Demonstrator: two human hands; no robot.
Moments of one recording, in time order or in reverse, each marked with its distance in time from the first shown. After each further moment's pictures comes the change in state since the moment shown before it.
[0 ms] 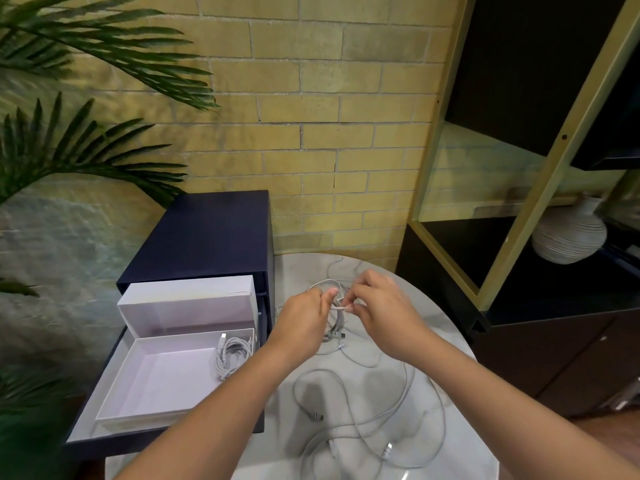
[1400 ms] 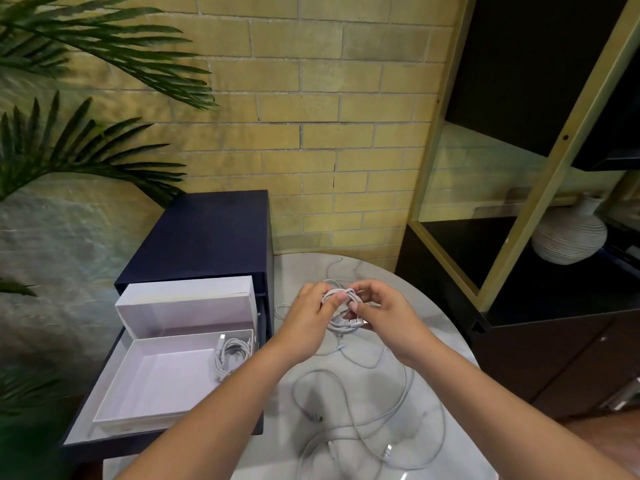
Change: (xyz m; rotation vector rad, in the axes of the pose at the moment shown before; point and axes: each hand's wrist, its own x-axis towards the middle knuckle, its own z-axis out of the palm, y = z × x) left_hand -0.001 0.007 -0.002 -0.414 -0.067 0.021; right_hand -0.002 0.003 0.007 1.025 -0.023 0.403
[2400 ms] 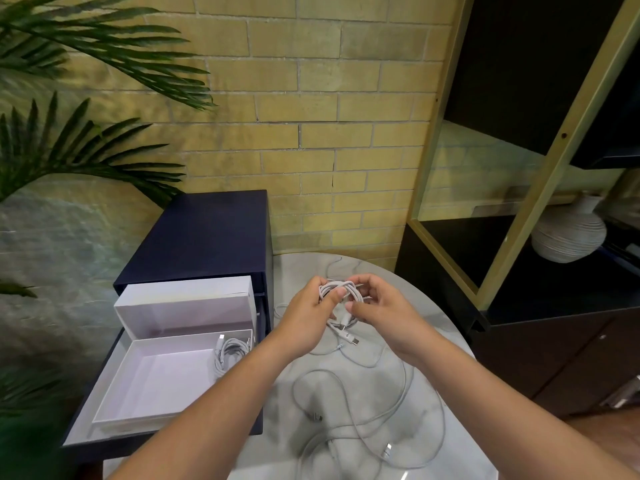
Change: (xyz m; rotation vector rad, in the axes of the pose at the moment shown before) left_hand 0.002 0.007 -0.002 -0.147 0.003 -0.102; right_hand 0.000 -0.007 -0.001 0.071 -0.065 0.004
